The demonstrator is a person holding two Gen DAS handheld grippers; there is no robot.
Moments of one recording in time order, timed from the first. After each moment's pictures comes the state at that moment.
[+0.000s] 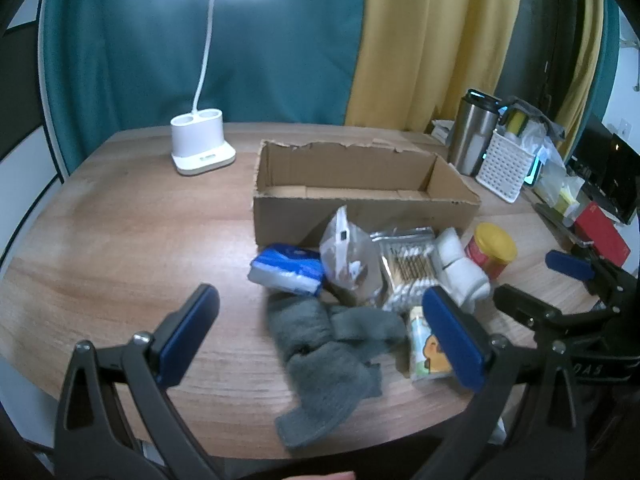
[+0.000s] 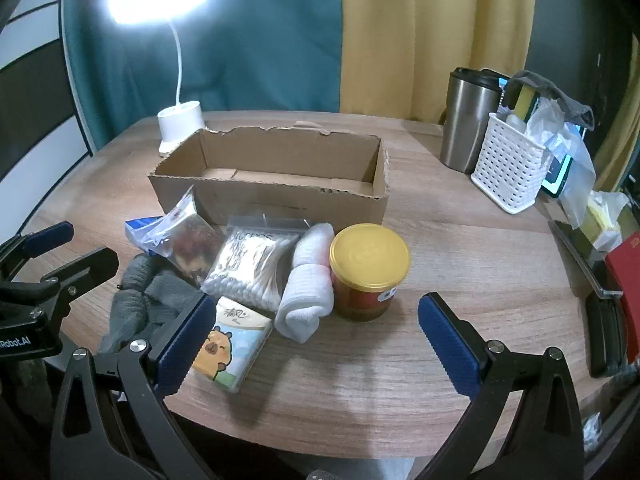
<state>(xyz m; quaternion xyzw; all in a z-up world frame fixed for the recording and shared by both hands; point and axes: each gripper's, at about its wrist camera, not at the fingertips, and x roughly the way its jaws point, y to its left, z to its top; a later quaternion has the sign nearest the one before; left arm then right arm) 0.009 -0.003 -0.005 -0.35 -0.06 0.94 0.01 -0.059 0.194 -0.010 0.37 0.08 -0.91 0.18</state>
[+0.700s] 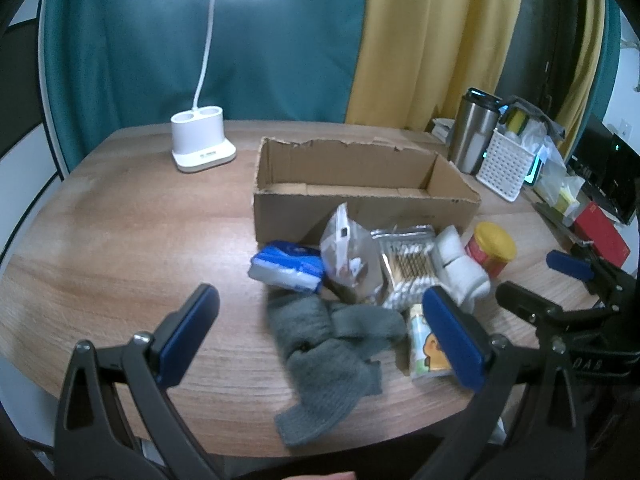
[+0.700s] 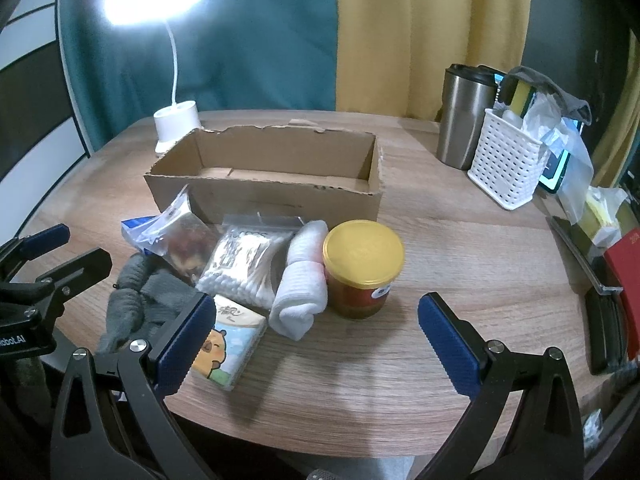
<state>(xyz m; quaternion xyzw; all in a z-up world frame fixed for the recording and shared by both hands) 0.010 -0.004 -0.006 -0.35 -0.06 0.93 0.01 -0.060 0.200 -0.012 0.38 0.07 -0.91 0.18</state>
